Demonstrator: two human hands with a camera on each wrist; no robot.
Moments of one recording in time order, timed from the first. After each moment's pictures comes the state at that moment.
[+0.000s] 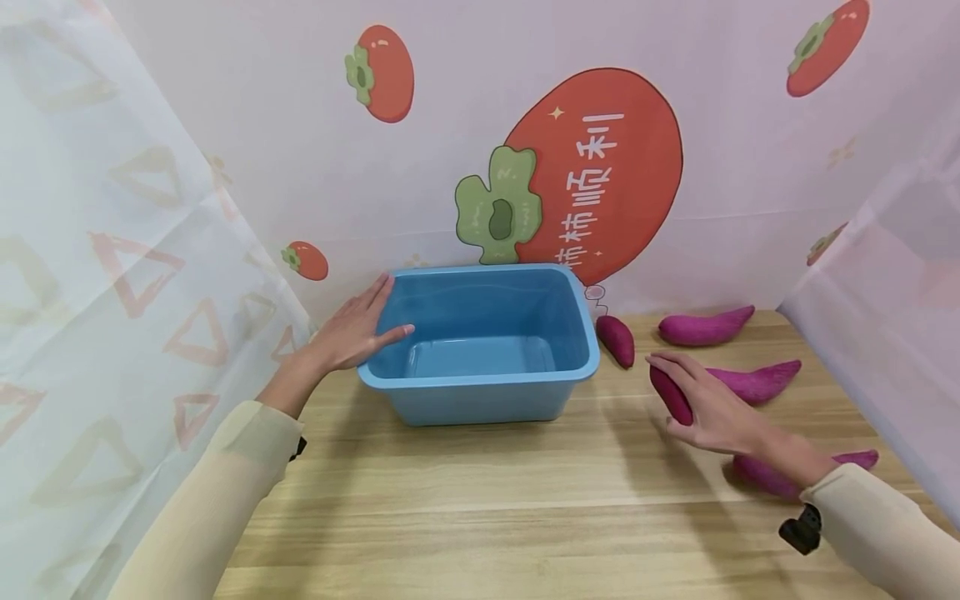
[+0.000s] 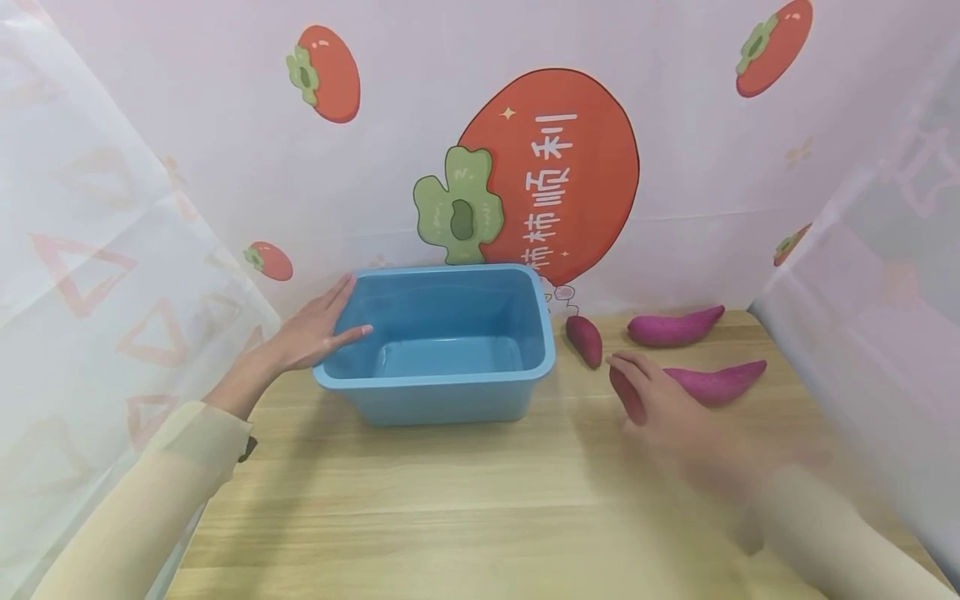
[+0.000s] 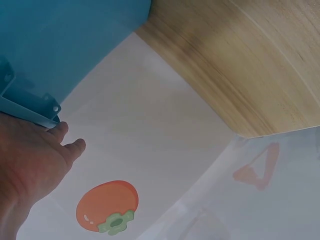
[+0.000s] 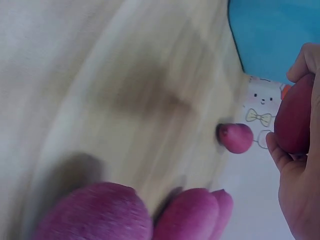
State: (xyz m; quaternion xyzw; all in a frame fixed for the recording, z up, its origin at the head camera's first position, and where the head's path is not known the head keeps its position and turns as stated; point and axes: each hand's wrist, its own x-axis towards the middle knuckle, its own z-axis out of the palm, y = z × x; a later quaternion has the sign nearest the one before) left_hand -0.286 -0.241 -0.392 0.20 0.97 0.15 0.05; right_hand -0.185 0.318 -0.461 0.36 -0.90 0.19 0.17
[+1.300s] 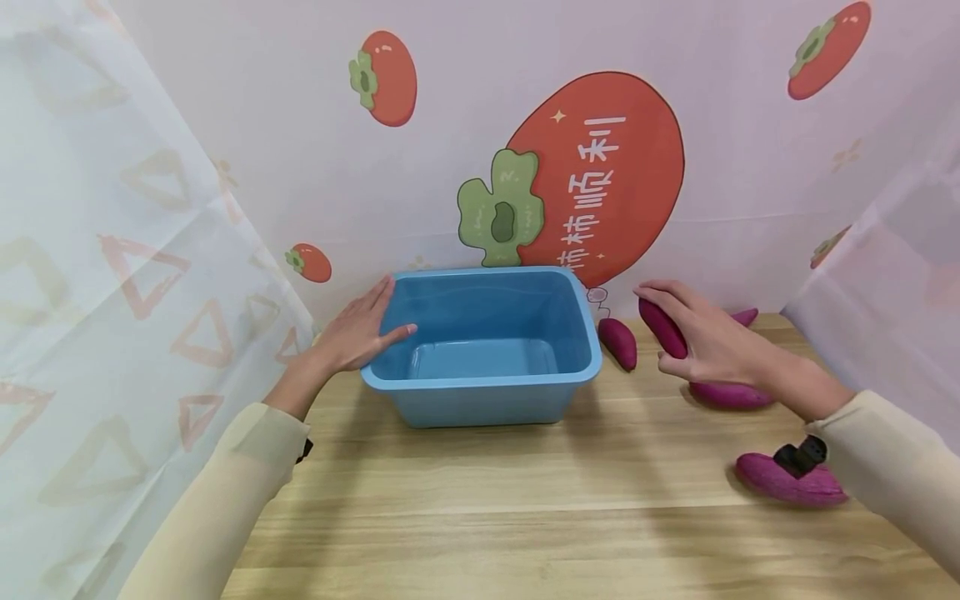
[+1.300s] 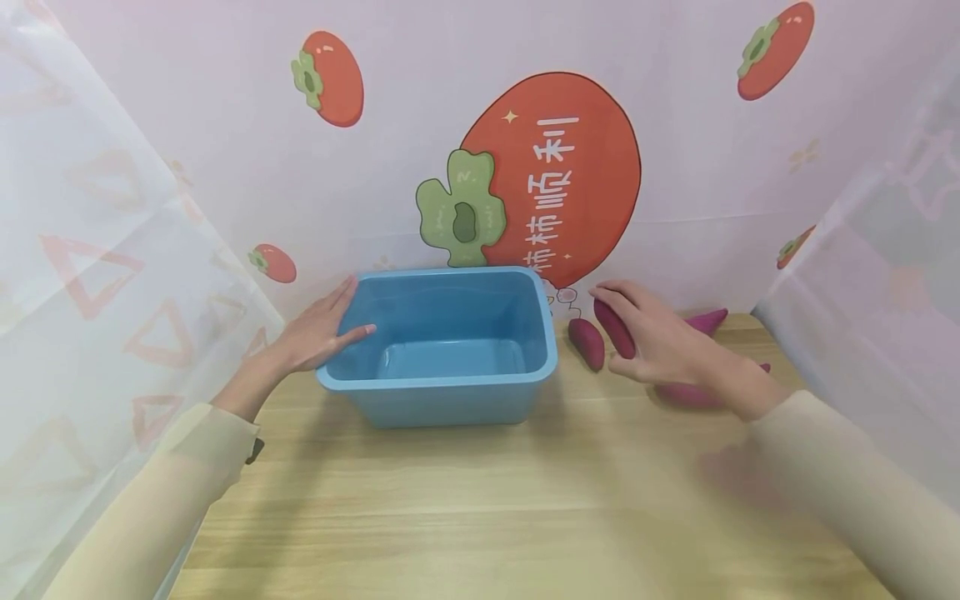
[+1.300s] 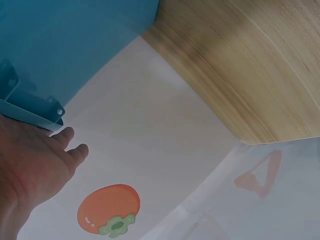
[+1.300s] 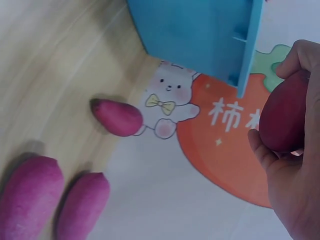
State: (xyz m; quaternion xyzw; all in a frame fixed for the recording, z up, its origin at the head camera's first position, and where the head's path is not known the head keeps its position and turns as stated) left_hand -0.286 -0.238 -0.392 0.19 0.97 0.15 0.04; right_hand -0.230 0.295 -0.359 0.40 -0.89 0.15 0.17
